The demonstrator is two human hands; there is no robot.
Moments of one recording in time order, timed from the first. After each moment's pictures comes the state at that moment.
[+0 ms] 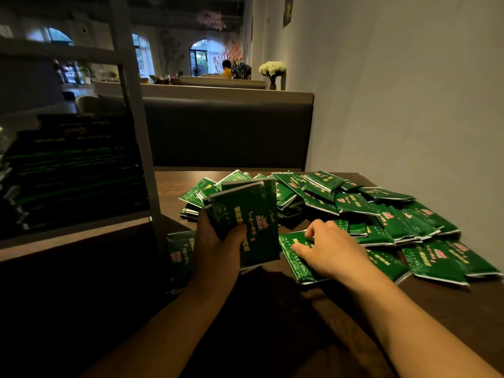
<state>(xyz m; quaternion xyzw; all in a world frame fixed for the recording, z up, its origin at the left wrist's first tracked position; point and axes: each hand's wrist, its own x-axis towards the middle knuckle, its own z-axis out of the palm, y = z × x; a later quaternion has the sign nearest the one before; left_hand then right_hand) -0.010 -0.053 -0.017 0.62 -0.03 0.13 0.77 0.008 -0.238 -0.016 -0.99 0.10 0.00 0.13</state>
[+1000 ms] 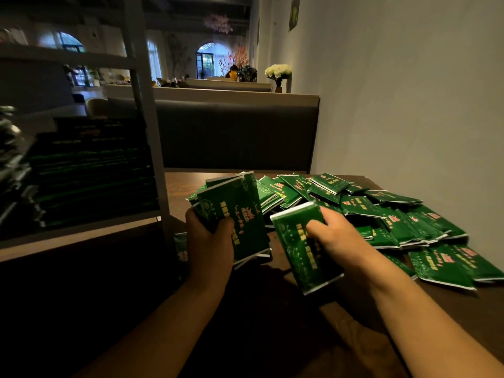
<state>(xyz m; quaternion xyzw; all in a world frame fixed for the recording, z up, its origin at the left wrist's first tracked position) -0.002 -0.044 -0.010 0.61 0.05 0.20 0.76 0.000 -0.233 0.006 -0.81 -0.06 0.00 0.58</state>
